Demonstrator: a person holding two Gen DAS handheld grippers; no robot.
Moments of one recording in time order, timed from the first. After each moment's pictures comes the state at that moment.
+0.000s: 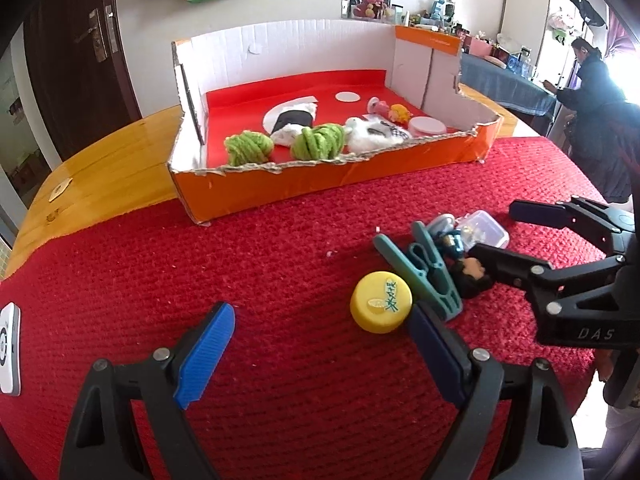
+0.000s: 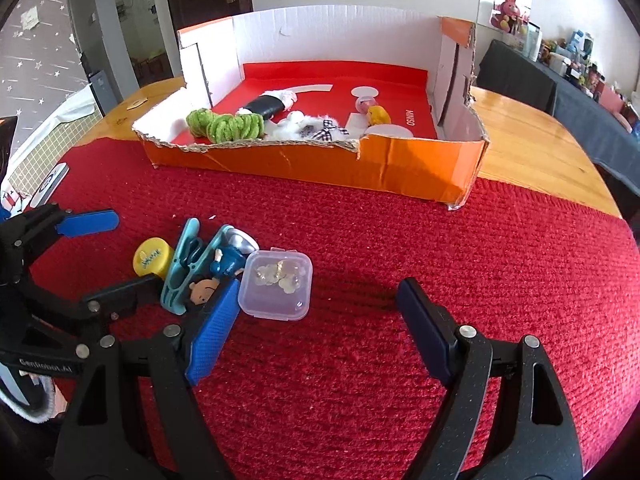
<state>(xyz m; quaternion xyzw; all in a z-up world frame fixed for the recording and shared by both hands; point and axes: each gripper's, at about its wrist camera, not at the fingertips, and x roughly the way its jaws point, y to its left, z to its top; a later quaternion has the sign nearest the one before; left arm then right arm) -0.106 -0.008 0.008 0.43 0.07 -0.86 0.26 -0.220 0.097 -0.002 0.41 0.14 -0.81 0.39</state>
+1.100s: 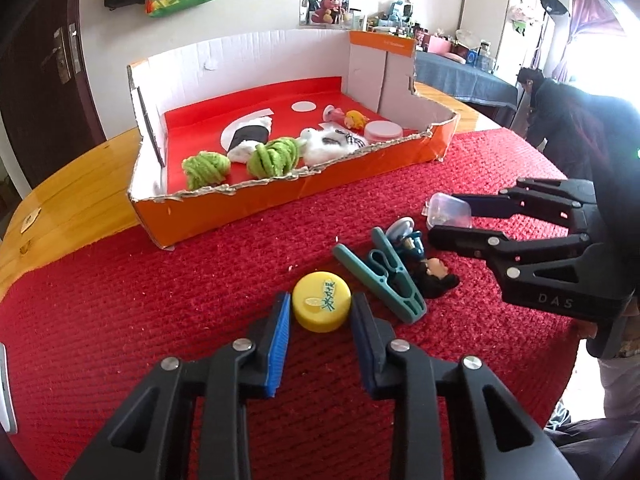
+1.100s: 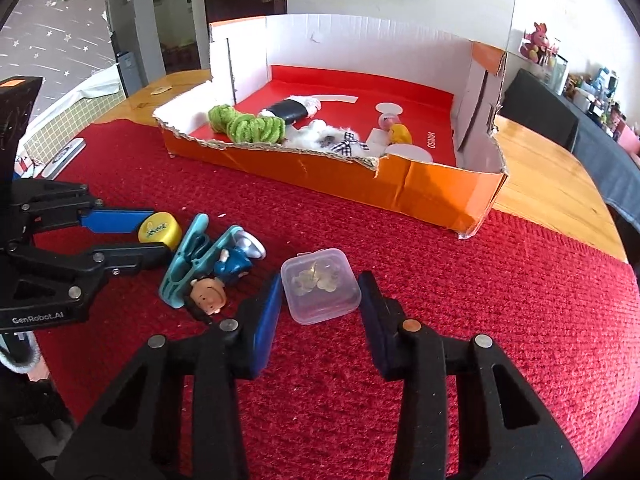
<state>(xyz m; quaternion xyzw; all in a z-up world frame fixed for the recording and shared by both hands) -0.110 -0.001 0.012 0.42 0.07 -0.88 0.20 -0.219 0.092 0.000 0.37 0.18 -0.79 0.45</state>
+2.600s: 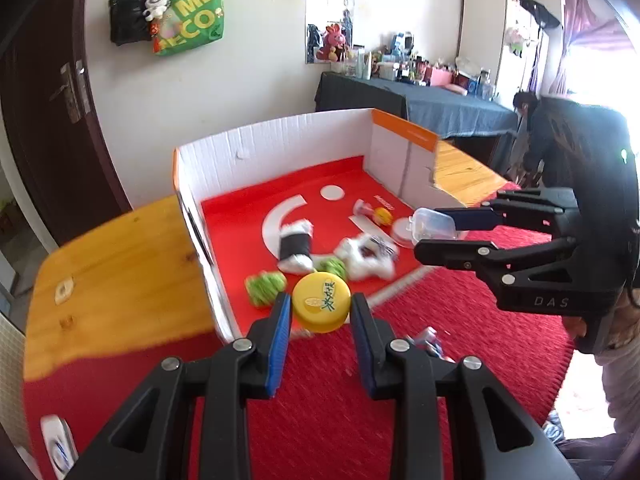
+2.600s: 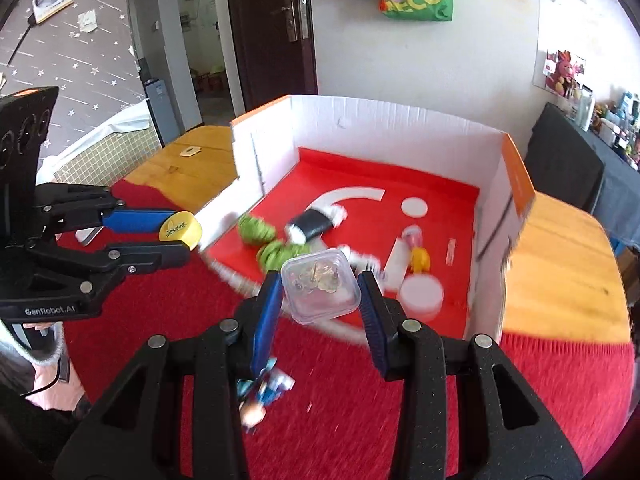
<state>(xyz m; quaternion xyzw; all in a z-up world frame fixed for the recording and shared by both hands) -0.130 -0.046 0.101 0.38 0.03 -0.90 0.22 -0.260 0.043 0.072 0.34 0.16 -0.76 0.53</state>
